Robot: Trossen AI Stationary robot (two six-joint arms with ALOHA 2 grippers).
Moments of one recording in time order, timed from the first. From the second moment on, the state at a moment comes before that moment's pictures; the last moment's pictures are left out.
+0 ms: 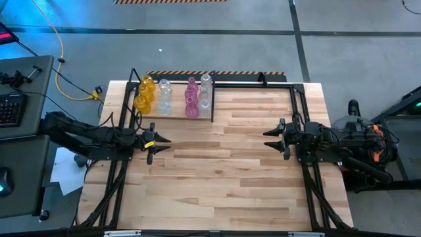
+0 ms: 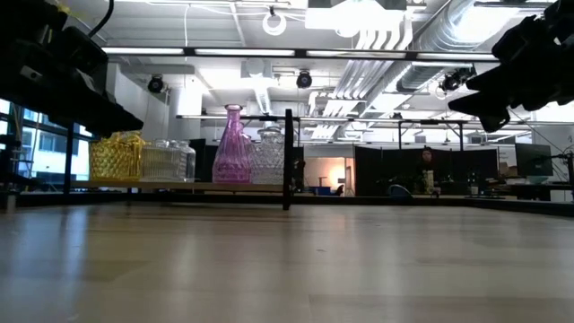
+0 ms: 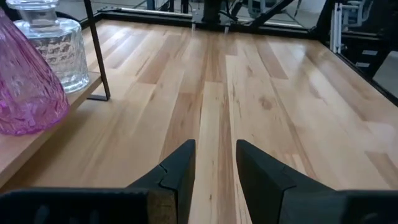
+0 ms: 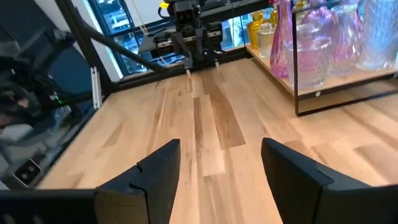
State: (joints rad) left arm -0.21 0.35 0.01 0.05 -0.25 -0.14; right arm 0.00 0.05 0.07 -0.16 0.00 0.25
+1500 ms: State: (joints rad) left arm 0.06 0.00 0.01 0.10 -0.24 -0.15; right arm 0.00 0.06 0.01 0.02 0.00 0.29
